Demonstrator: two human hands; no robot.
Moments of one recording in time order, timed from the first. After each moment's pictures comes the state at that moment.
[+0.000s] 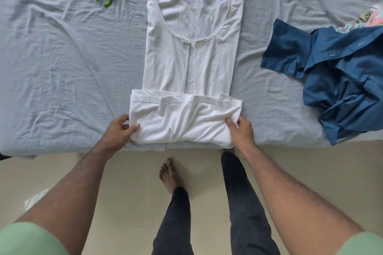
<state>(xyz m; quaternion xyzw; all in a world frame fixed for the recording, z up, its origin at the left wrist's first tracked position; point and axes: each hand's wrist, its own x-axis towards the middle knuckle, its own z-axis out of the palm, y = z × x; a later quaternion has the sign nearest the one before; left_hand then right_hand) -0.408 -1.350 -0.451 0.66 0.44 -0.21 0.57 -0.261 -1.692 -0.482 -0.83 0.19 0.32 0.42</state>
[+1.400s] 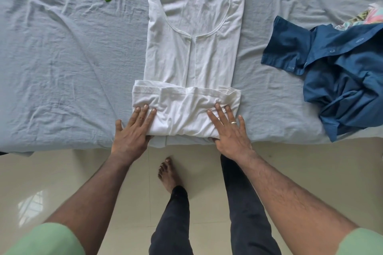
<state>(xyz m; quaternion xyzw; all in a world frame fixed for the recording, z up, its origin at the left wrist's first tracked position) -0.426 -1.391 -0.469 0.94 0.13 -0.30 0.10 -0.292 -1.688 -0.479 -0.90 -0.29 0.32 0.02</state>
